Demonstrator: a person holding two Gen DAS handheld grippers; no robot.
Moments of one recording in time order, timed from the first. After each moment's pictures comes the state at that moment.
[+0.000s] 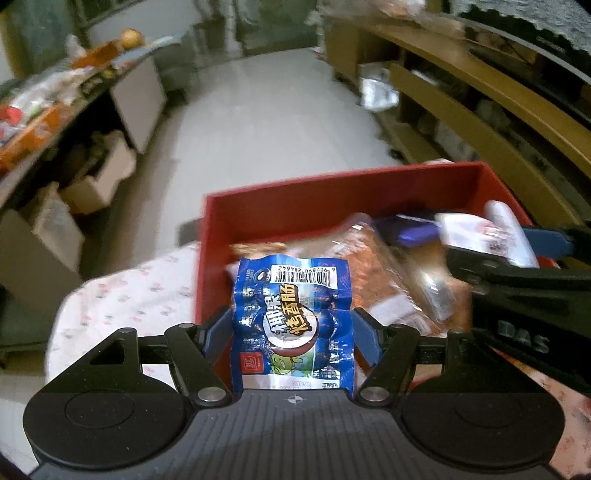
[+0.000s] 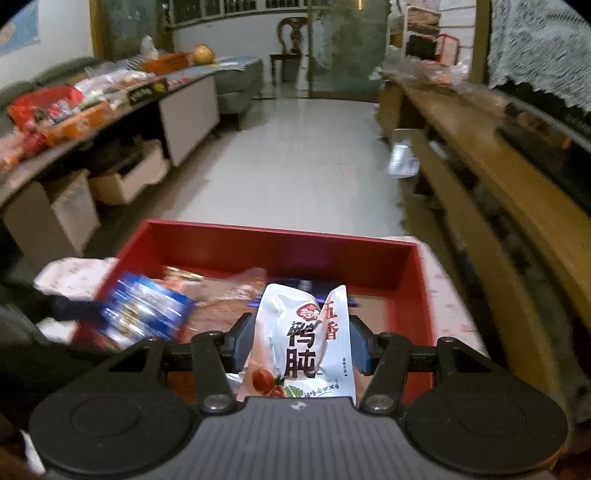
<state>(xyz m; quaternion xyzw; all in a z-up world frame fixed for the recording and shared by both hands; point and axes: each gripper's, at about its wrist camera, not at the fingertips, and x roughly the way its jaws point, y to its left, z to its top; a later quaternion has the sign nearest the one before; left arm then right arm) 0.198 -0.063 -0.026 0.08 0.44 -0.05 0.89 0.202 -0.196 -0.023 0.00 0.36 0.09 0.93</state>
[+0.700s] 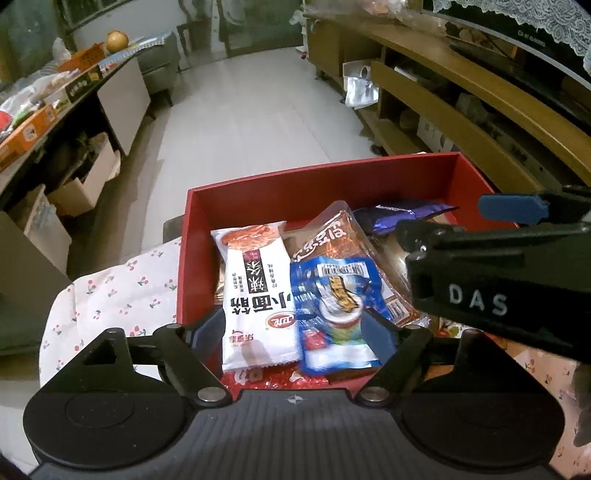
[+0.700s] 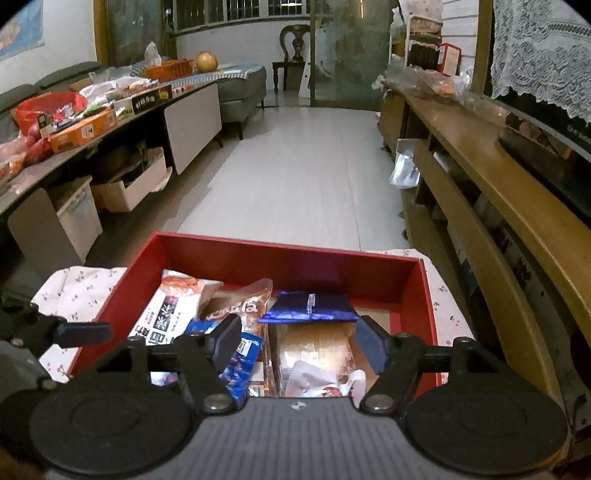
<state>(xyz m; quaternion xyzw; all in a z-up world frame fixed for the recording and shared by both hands) 0.185 -0.064 -0.024 0.09 0.43 -0.06 0.89 0.199 -0.191 -0.013 -0.01 0.35 0.08 0.93</state>
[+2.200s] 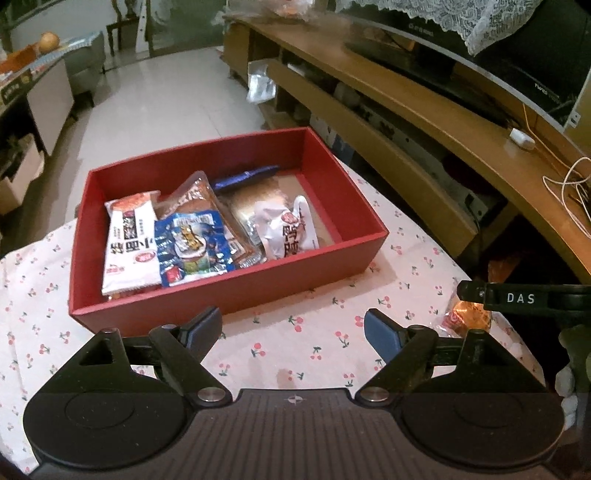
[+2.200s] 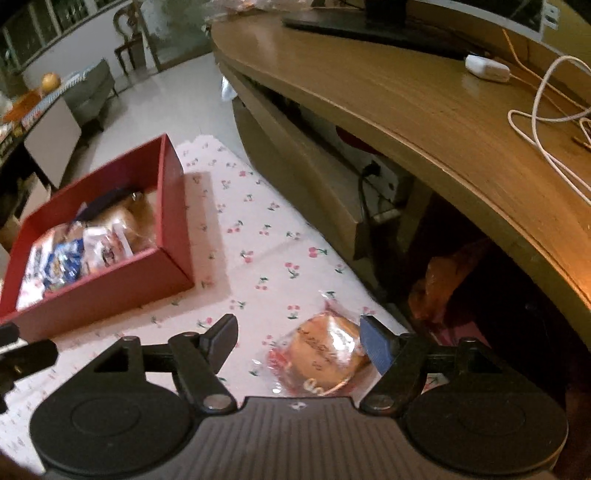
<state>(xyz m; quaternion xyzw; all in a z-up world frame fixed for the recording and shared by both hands) 0.101 -0.114 -0.012 0.06 0.44 -0.20 0.87 0.073 -0.357 -0.053 0.13 0.46 -0.10 0.87</state>
